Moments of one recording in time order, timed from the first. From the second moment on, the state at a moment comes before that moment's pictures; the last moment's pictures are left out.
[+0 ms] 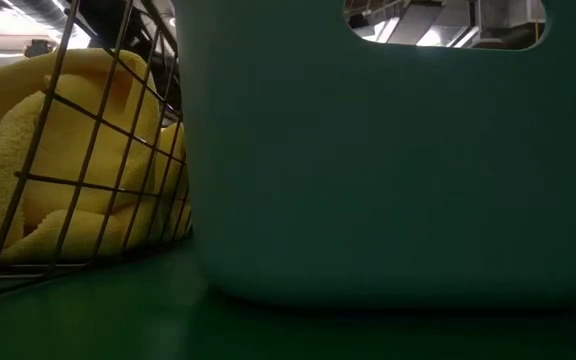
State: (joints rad) left arm 0.88 1.37 1.03 -1.15 0.36 -0.65; right arm 0.76 1.44 1.03 -1.19 -0.08 0.88
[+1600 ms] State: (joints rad) left arm 0.93 1.26 1.34 -1.37 0.28 -0.75; right arm 0.76 1.44 1.03 -1.18 -0.10 0.84
